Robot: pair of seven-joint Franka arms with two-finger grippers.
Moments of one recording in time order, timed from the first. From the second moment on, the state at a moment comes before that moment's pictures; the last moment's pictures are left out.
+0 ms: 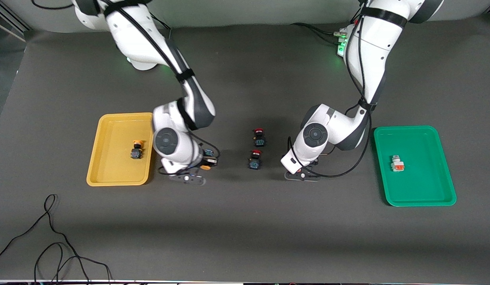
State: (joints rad) left arm -0.42 0.67 -0.12 -1.78 0.07 2.45 -0.49; right arm 0.81 0.59 -0.43 -1.62 0.43 2.06 0.44
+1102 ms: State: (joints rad) left arm -0.25 0.21 -0.10 -1.73 0.08 1.89 -0.39; right arm 0.70 0.32 -0.89 -1.74 0.28 1.71 -0.41
